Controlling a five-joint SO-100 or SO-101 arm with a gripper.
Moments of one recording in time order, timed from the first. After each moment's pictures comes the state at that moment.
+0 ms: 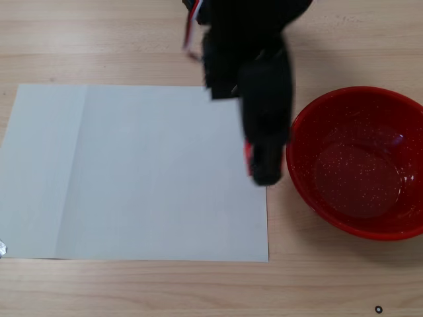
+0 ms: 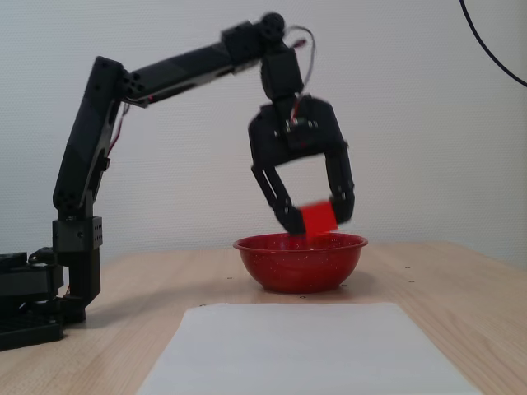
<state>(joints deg) 11.8 77.1 48.2 89.5 -9.8</state>
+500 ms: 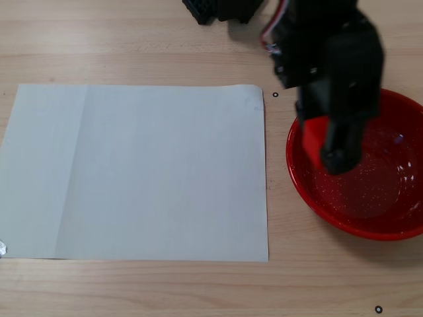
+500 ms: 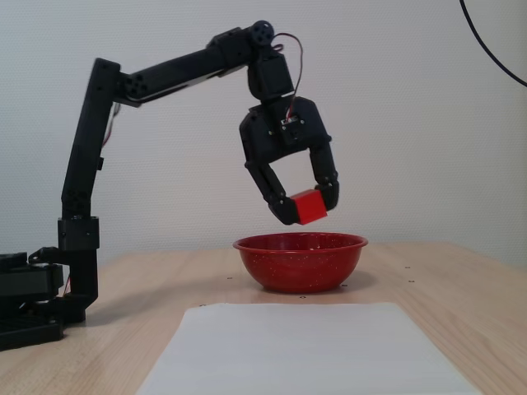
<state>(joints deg) 23.6 80.3 51.2 83.9 -11.1</state>
